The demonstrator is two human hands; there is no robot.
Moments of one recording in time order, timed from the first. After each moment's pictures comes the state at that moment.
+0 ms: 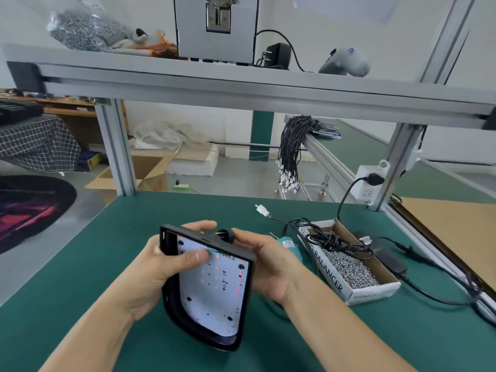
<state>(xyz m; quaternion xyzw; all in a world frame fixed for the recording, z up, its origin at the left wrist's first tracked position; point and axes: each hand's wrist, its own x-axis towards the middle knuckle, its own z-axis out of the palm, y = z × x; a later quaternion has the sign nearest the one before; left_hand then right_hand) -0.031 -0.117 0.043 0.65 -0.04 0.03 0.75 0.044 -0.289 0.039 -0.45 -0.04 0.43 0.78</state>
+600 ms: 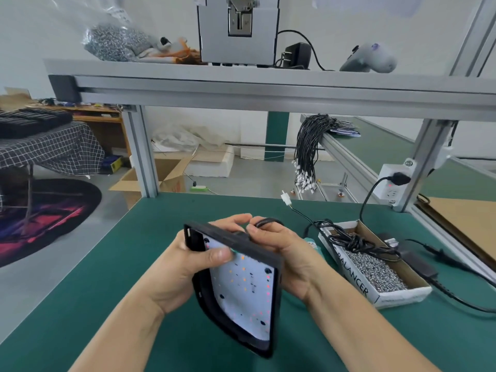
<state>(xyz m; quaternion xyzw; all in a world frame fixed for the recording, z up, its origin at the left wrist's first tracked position) -0.034 -0.120 0.056 0.61 -0.14 0.00 0.78 0.036 -0.282 0.051 -0.48 -0.12 0.30 0.82</state>
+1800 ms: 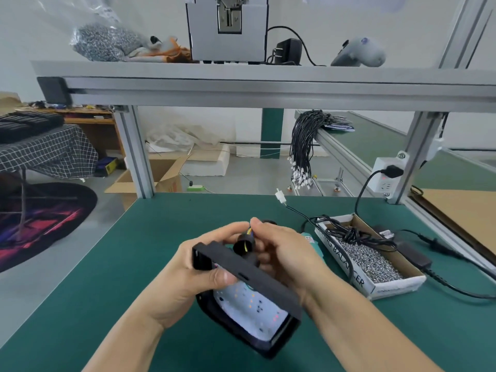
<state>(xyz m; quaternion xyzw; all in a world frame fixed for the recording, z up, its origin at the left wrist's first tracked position) -0.046 -0.126 0.050 0.67 -0.18 0.01 0.72 0.013 -0.283 0.061 -0.60 -0.07 0.23 0.76</state>
